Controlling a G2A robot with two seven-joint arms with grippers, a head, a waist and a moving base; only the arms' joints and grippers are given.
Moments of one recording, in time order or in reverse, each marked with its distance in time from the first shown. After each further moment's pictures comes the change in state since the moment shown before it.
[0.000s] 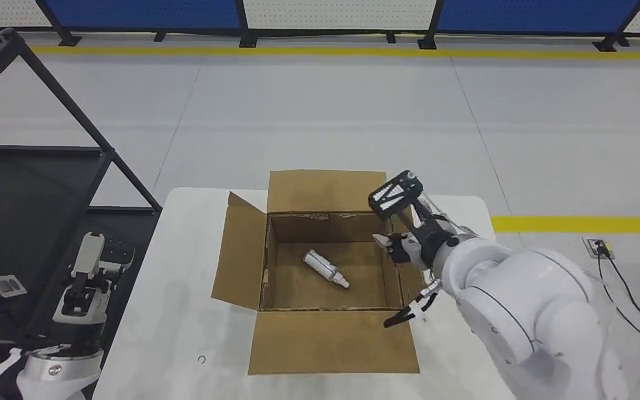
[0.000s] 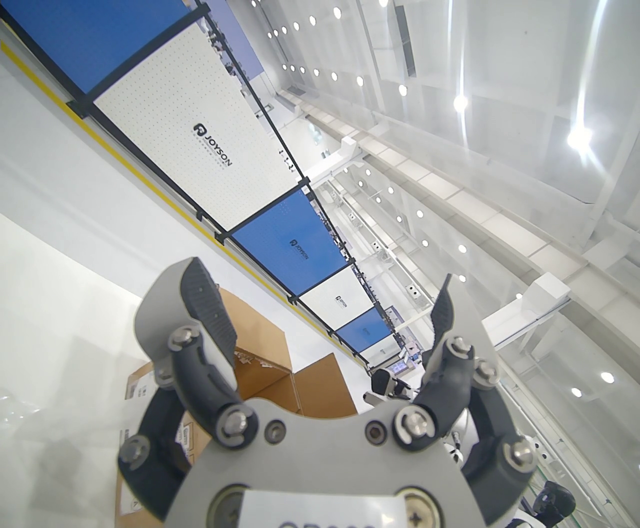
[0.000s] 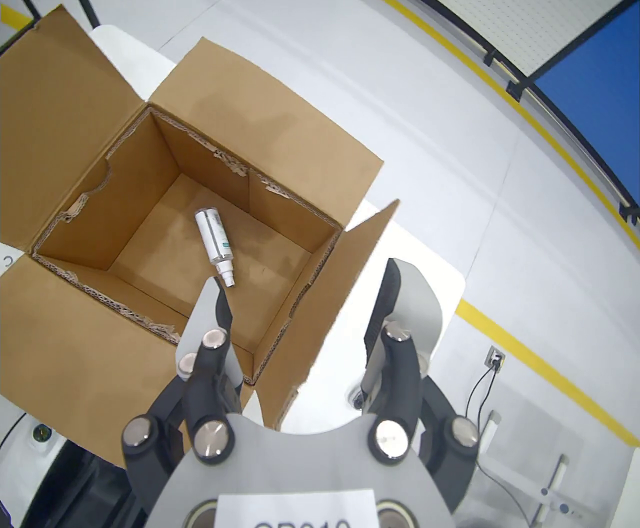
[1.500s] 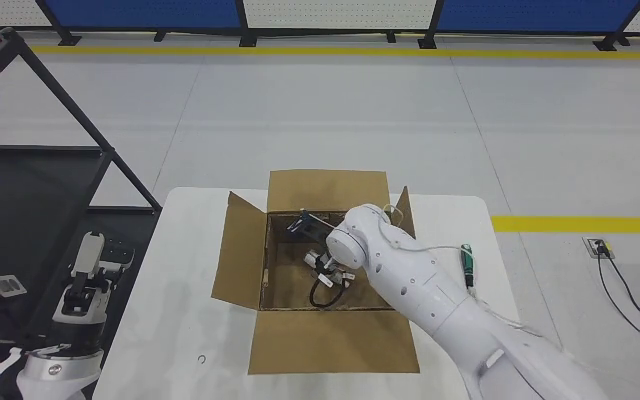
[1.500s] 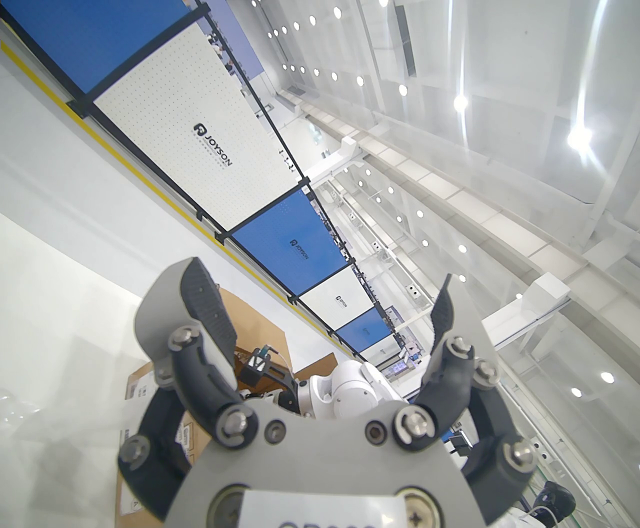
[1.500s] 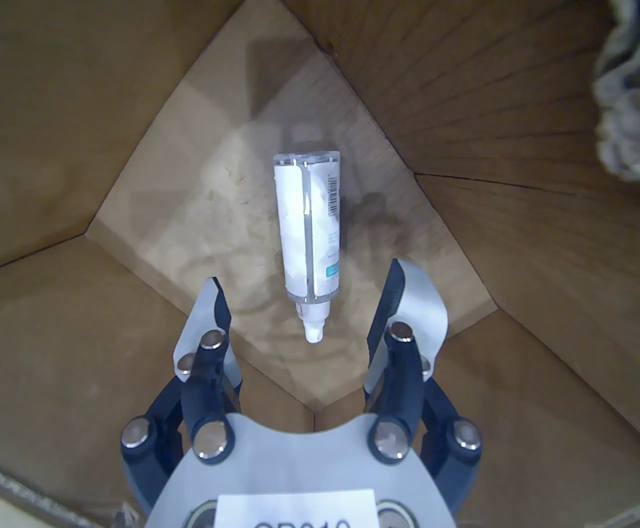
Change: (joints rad) left arm 0.000 0.000 0.000 0.000 0.000 0.000 0.000; right arm 0.469 -0.344 -0.637 1.352 0.447 -0.129 -0.377
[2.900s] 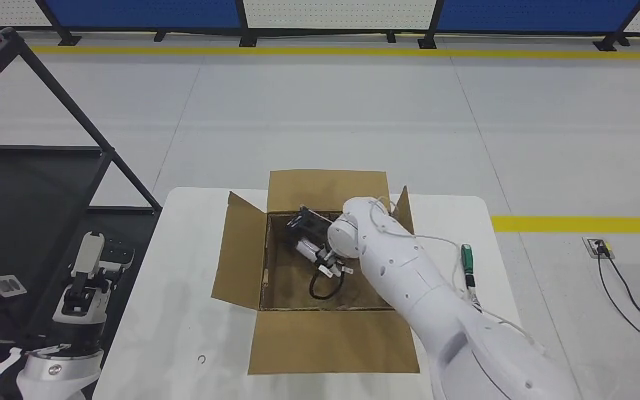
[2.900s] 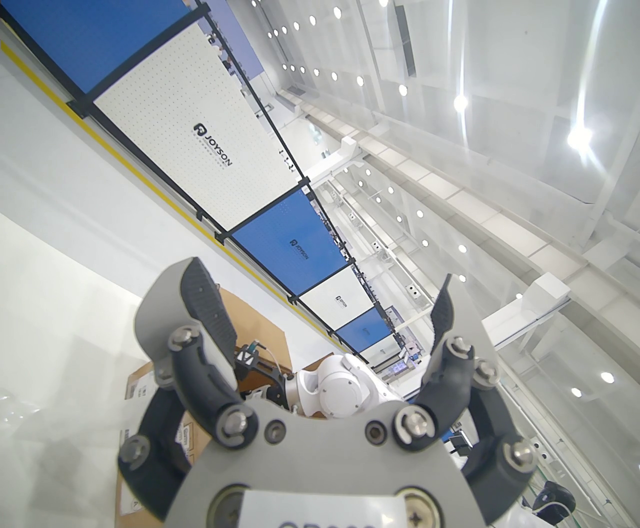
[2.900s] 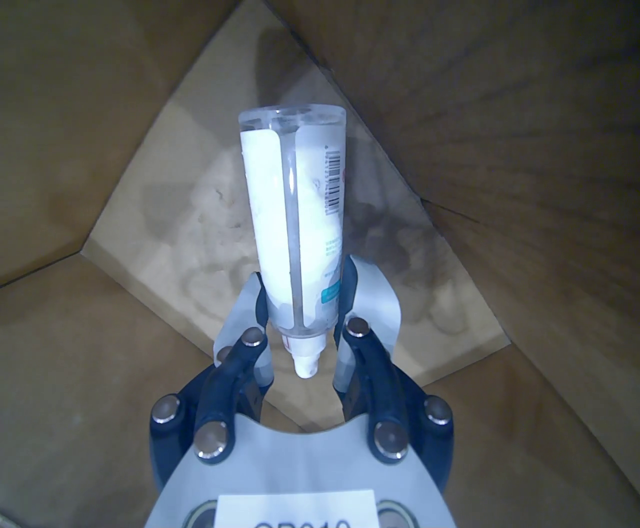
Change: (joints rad) left arm 0.000 0.000 0.000 0.000 0.000 0.000 0.000; right arm 0.120 -0.183 0.002 0.438 0.050 -0.241 -0.124
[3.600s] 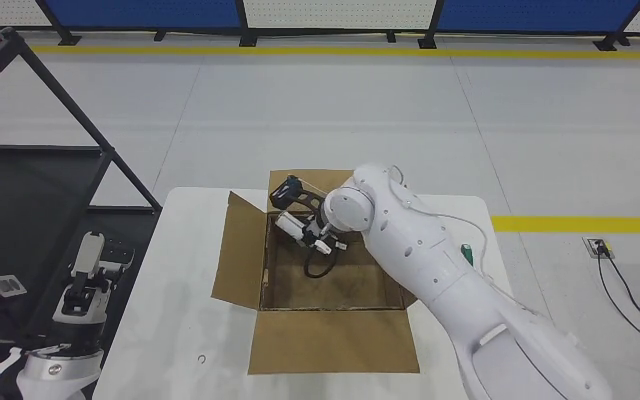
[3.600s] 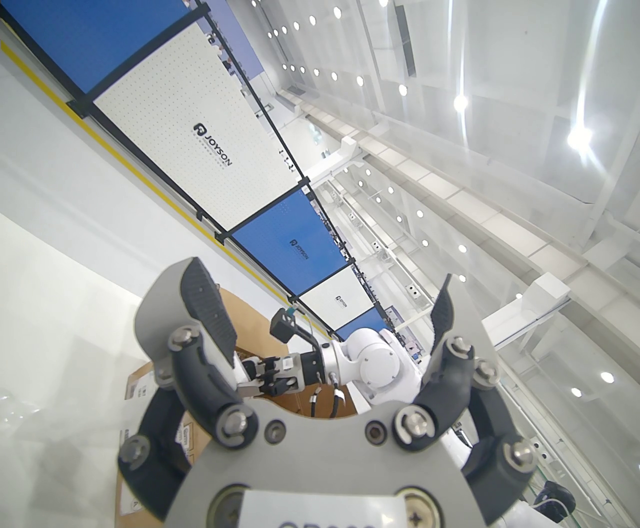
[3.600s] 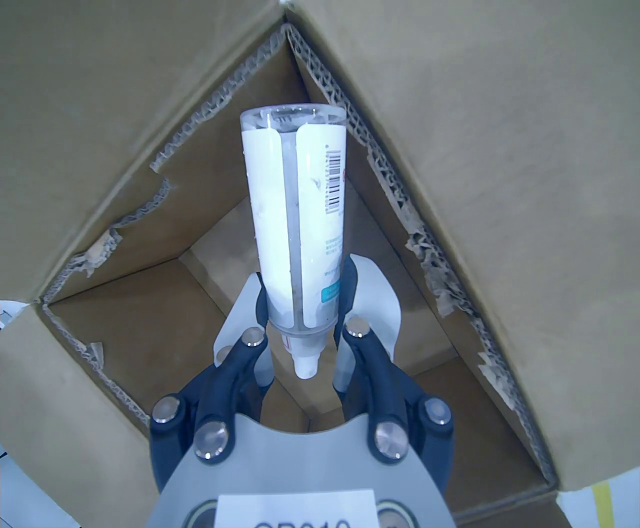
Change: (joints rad) left arm 0.000 0.000 0.000 0.000 0.000 0.000 0.000; right arm -0.007 0.147 0.169 -0.412 0.011 0.053 0.163
